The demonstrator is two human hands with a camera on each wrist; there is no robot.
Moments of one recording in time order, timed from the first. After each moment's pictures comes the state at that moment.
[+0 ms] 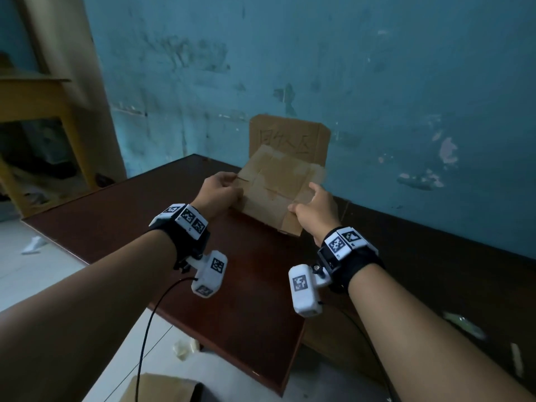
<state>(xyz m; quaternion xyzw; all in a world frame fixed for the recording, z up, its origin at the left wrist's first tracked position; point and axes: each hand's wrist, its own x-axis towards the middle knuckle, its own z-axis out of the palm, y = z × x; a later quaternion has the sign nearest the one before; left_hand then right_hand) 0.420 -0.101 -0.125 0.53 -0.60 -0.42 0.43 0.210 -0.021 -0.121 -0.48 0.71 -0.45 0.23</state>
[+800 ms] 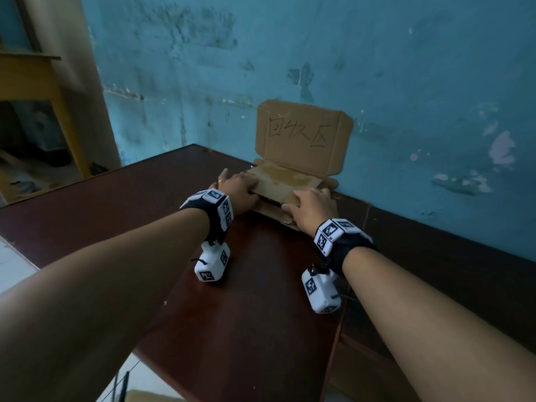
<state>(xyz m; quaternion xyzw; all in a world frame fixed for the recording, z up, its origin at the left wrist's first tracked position) 0.382 -0.194 -0.166 0.59 -0.78 -0.15 0.15 0.205 -0.114 -0.161 -0.63 0.76 -0.14 0.04</state>
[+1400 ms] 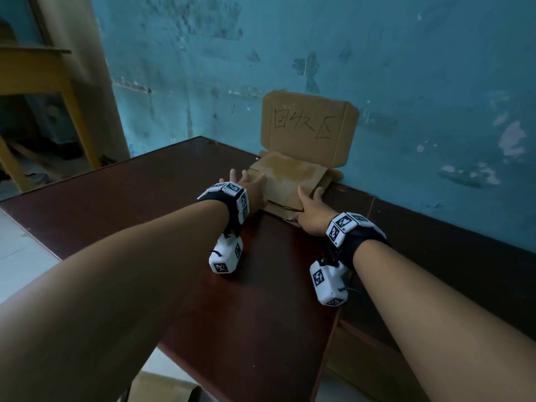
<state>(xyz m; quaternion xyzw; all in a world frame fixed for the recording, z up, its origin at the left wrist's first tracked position) 0.369 -0.207 -0.197 0.61 -0.79 -0.12 0.03 0.186 -0.117 -0.176 -0.63 0.74 -0.07 0.23</state>
